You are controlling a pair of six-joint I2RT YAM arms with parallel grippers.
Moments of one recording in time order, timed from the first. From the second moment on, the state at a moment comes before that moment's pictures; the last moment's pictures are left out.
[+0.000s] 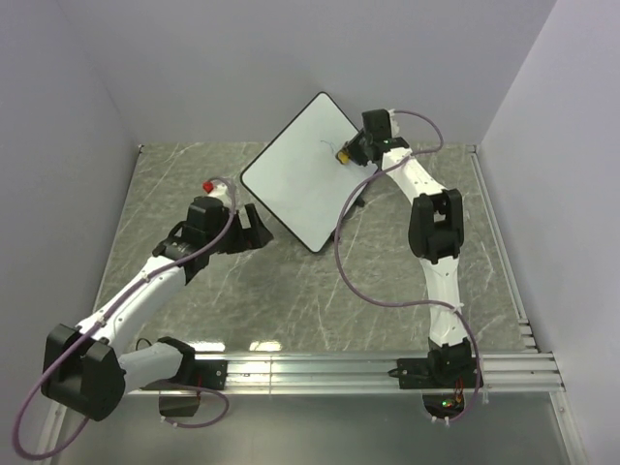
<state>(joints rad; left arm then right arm) -0.40 1.12 0.80 -0.30 0.13 -0.55 0.27 2.39 2.16 -0.43 0.01 0.95</state>
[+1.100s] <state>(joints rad) -0.26 1.73 0.95 0.48 0.52 -0.85 0.27 2.22 1.86 -0.47 -0.12 0.83</state>
